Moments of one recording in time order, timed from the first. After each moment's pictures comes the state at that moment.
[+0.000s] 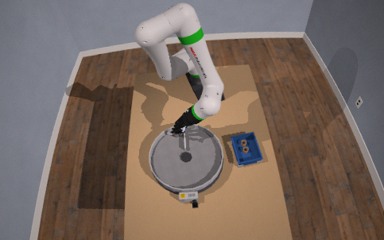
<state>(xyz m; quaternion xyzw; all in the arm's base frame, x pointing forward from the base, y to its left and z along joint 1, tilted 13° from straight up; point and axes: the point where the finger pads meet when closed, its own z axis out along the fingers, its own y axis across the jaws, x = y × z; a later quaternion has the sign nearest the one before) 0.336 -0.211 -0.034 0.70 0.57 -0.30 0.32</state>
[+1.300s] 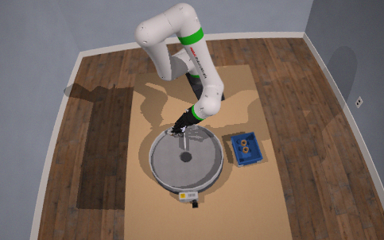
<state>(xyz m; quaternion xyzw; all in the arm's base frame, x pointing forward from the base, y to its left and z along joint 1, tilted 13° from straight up) 0.336 -0.211 -0.034 0.70 0.57 -0.30 0.32</state>
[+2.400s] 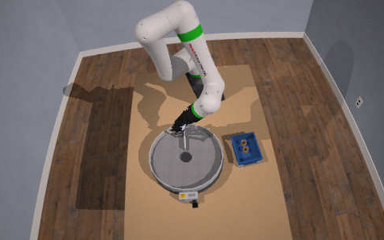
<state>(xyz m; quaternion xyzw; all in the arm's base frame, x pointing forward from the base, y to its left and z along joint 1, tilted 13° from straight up) 0.335 -0.207 -0.018 0.70 0.57 -0.30 0.32</state>
